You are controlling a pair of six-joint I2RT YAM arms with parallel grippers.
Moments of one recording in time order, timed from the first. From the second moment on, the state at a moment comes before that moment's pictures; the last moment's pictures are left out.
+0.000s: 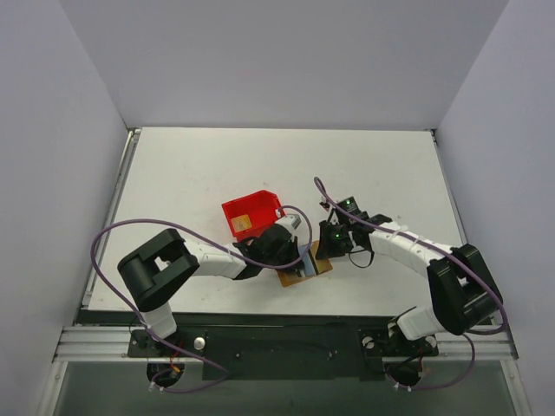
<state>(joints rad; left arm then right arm) -0.97 1.75 0.78 0.28 0.03 -0.72 0.50 1.44 0.73 -0.36 -0.27 0.36</state>
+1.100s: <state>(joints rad) -1.01 1.68 0.88 0.05 -0.15 -0.69 0.55 1.50 0.72 -0.23 -0.26 0.50</state>
